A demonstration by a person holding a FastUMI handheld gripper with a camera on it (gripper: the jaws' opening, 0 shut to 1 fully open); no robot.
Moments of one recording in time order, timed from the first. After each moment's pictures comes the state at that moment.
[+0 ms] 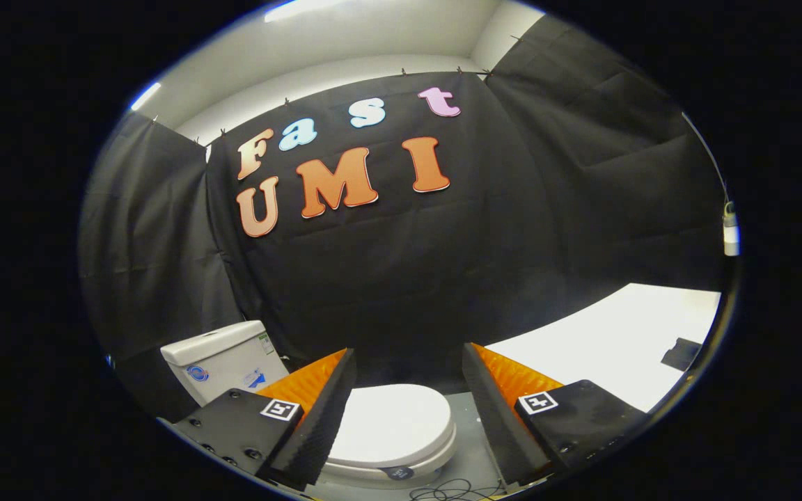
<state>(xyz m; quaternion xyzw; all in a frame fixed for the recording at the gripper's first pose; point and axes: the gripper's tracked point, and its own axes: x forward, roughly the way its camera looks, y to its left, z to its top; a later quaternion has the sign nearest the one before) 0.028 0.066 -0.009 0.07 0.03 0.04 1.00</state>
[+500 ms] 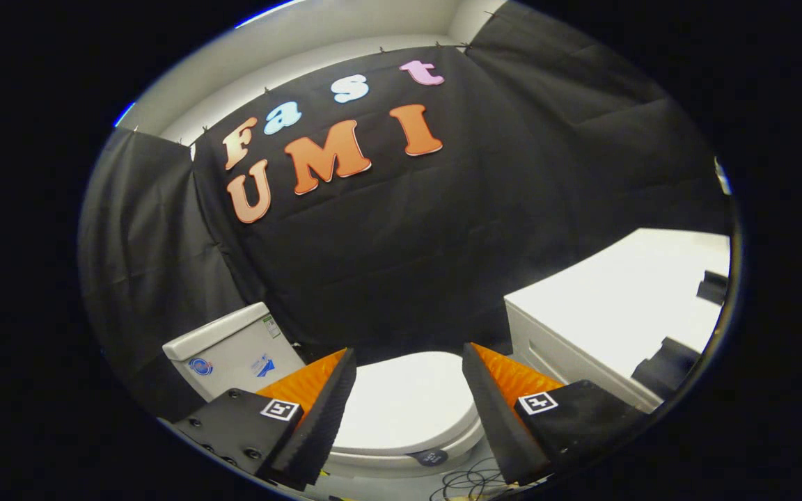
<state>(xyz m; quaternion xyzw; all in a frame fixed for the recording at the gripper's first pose) 0.042 0.087 -0.101 0.12 0.10 0.03 0.99</state>
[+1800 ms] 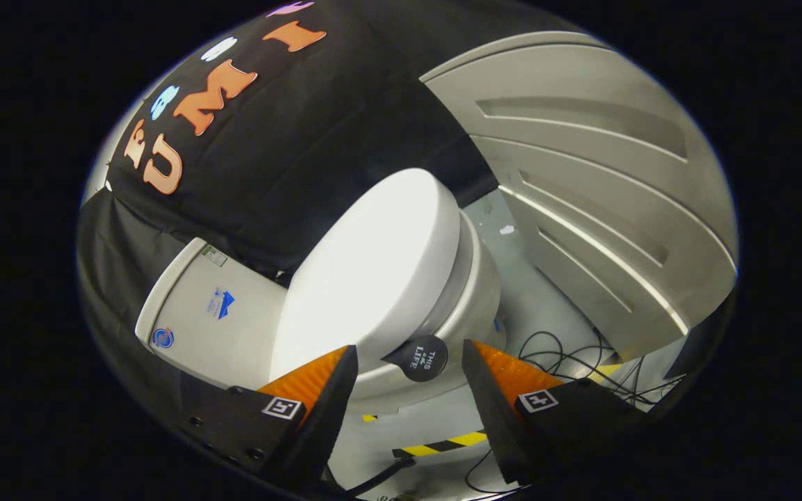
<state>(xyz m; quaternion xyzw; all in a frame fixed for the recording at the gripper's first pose) 0.011 0.094 -0.356 0.29 0.39 0.00 0.87</state>
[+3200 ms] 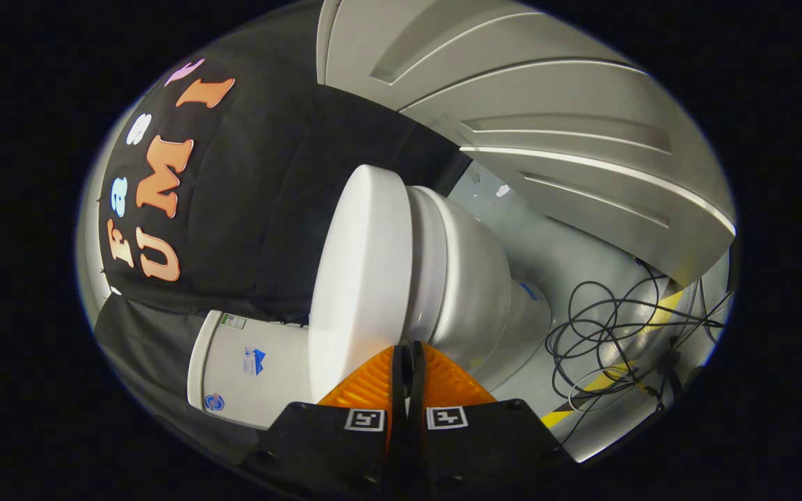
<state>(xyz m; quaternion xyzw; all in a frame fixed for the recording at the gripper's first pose) 0.024 0.092 -0.376 0.47 0.37 -0.01 0.80</state>
